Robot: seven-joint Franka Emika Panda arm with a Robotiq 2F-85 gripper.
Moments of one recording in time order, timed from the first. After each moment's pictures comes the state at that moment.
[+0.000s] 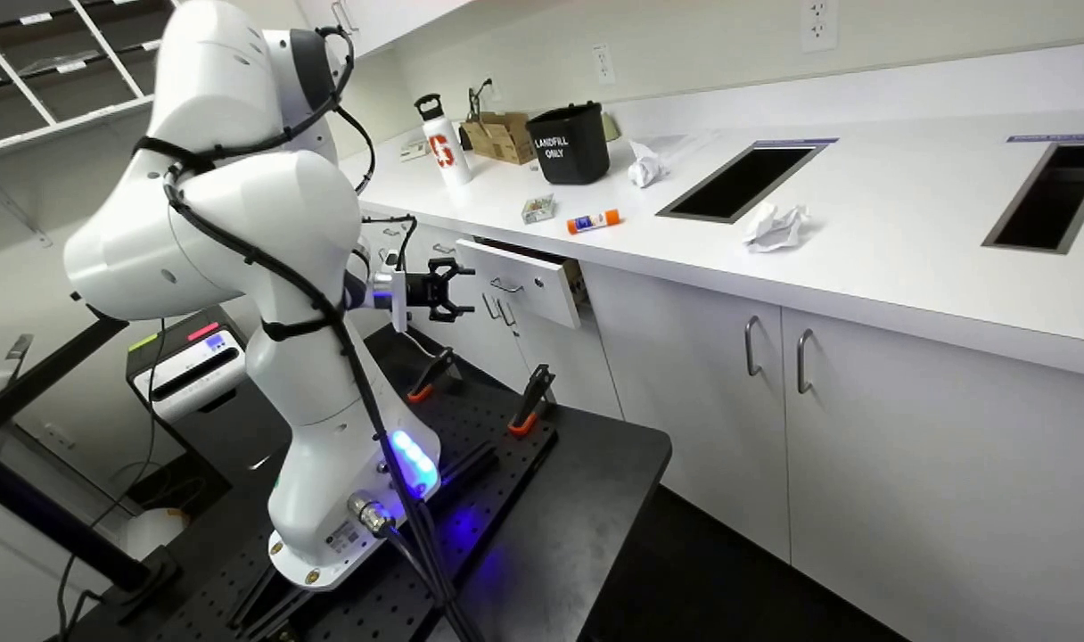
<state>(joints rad) 0.68 0.93 0.26 -1.89 -1.41 1.73 1.14</state>
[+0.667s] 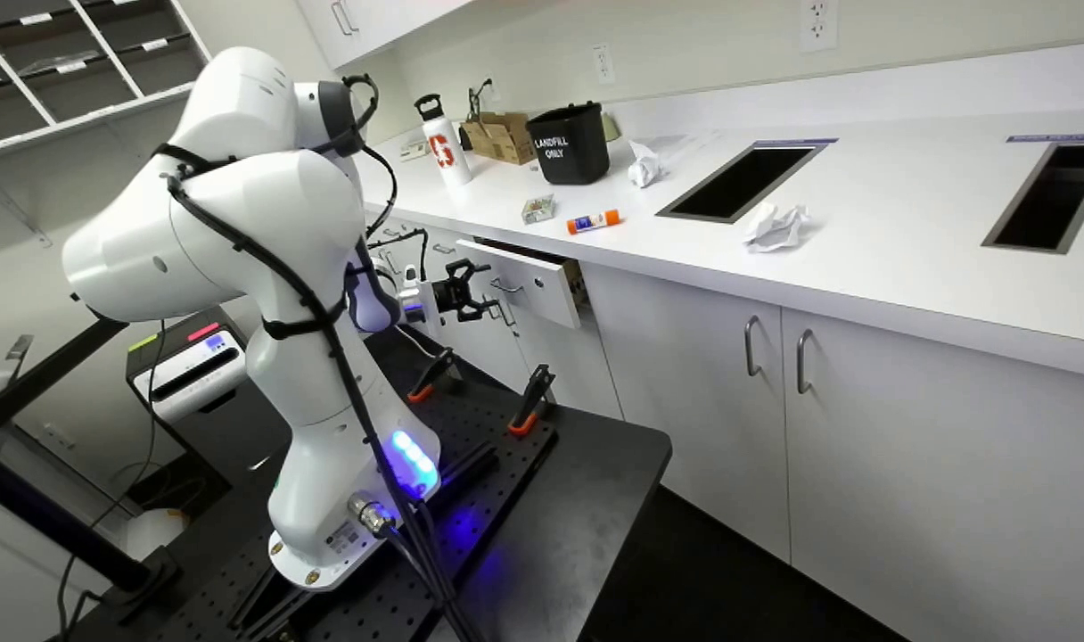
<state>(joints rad) 0.70 1.14 0.20 -1.70 -1.66 1.62 1.14</state>
